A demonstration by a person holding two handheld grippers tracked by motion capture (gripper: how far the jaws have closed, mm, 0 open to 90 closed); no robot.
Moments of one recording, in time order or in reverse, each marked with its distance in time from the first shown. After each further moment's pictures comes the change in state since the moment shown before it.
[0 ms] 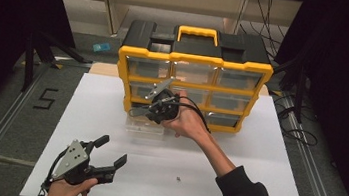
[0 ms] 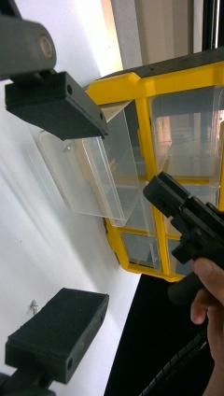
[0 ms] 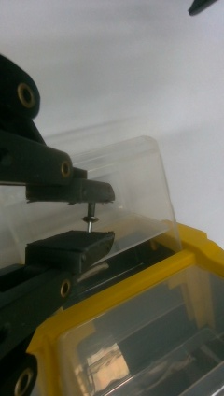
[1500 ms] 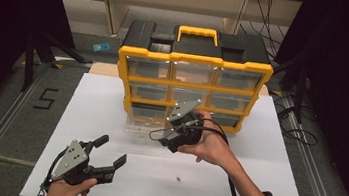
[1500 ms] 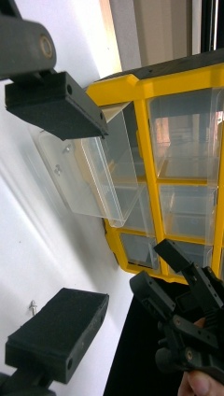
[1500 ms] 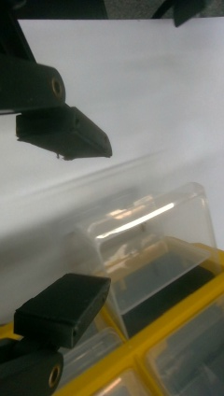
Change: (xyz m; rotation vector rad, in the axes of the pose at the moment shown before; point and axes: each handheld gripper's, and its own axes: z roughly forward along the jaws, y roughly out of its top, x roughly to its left) left arm -0.001 0.001 -0.002 0.004 -0.004 -0.006; right arm 0.034 -0.059 -0.049 -0.060 -0.001 0.039
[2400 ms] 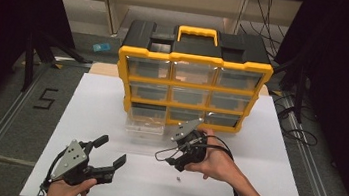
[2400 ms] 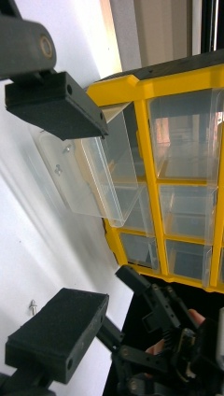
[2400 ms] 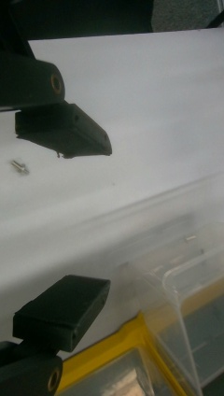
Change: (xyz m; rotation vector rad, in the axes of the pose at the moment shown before) left arm 0.001 0.000 0.000 -0.009 0.007 0.006; right arm 0.019 -0.040 0.009 0.106 0.050 -0.017
